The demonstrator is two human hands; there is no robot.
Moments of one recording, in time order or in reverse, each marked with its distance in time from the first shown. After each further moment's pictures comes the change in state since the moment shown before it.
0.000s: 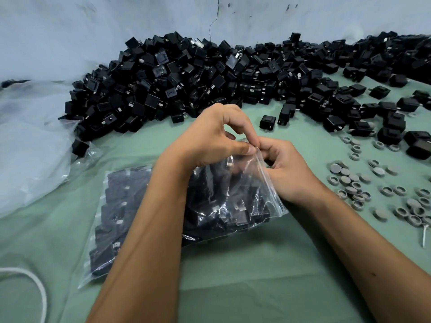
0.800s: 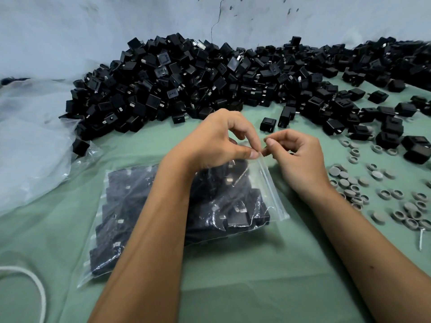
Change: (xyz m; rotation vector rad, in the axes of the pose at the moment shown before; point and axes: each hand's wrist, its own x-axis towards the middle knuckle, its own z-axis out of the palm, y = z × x) left_hand 0.001 -0.005 0.004 -0.024 -0.032 -0.010; right_hand 0.007 0.016 -0.022 -0.329 0.487 0.066
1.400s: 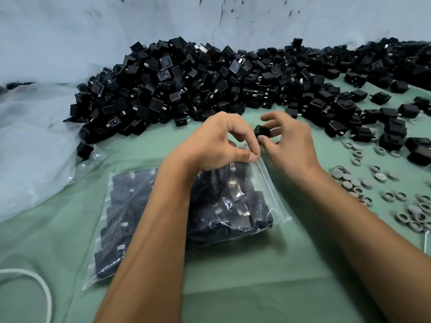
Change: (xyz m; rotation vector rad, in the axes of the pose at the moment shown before) left_hand -0.003 0.004 -0.005 0.014 -0.008 -0.042; right_hand 0.036 -0.008 0.013 -0.362 0.003 -0.139
